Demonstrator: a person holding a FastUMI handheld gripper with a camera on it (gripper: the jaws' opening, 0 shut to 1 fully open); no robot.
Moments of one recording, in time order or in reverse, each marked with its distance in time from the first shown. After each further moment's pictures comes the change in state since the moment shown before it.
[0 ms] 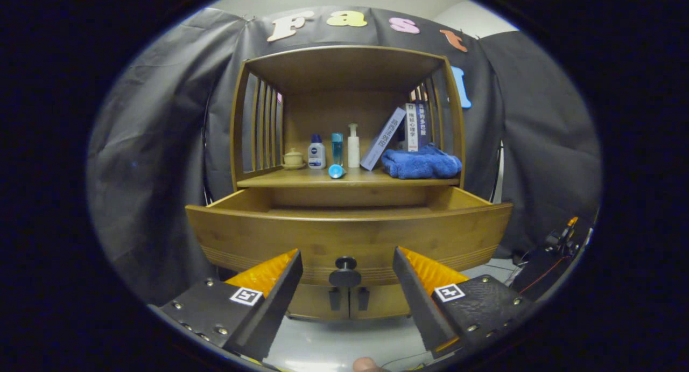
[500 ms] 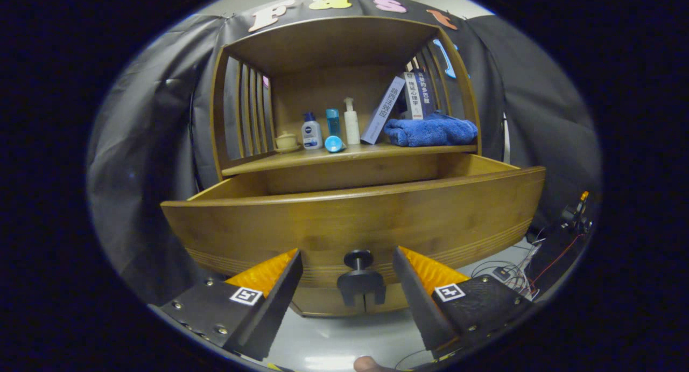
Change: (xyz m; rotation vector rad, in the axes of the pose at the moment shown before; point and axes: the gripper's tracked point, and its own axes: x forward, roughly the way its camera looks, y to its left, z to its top) arm 0.048 0.003 -0.042 0.054 0.107 -0.028
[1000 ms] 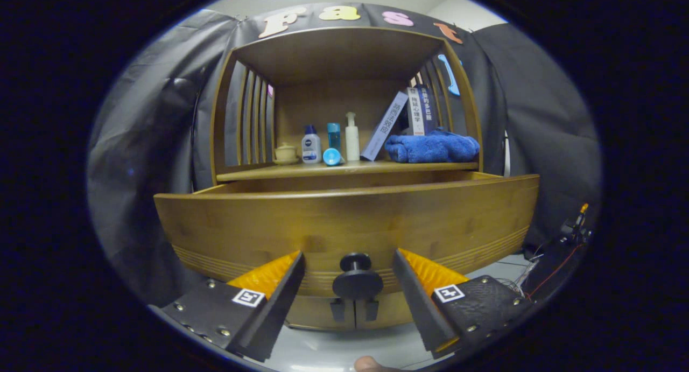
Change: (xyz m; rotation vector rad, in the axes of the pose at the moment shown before) arm 0.020 -0.003 0.018 -0.020 -0.132 0.030
